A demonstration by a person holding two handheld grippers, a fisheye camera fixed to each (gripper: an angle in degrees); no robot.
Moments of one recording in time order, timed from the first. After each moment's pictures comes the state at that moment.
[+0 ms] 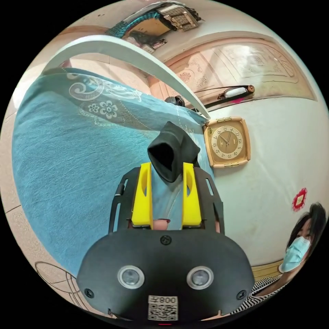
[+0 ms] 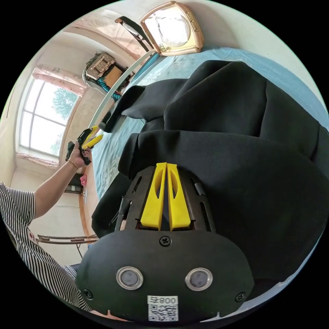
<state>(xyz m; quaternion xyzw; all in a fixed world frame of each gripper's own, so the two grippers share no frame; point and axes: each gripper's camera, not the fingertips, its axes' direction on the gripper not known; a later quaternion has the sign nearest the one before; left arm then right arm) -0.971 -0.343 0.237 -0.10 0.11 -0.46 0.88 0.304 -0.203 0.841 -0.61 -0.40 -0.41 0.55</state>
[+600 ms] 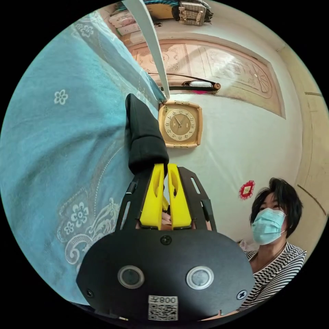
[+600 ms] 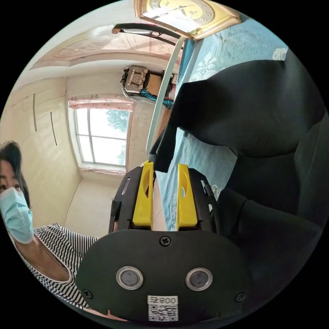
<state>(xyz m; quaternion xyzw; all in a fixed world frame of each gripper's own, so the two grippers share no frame) -0.949 -0.324 0.178 -0.02 0.35 -0.50 0.79 0.196 -0.139 0.870 -0.75 -0.51 -0.17 0.39</state>
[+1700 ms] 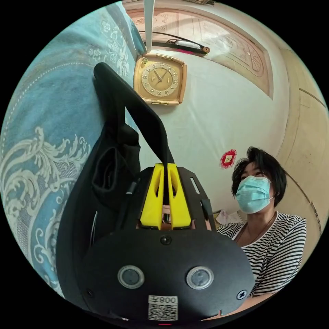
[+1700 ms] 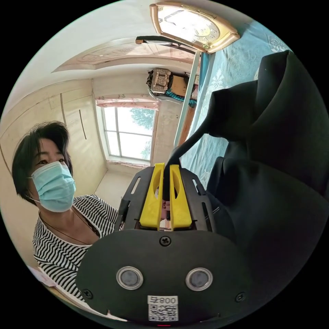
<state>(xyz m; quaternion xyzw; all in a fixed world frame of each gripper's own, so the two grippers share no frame) -0.869 -0.301 0.204 -0.05 0.51 -0.44 0.74 0.275 -0.286 0.971 -0.75 -0.57 -0.12 0.32</state>
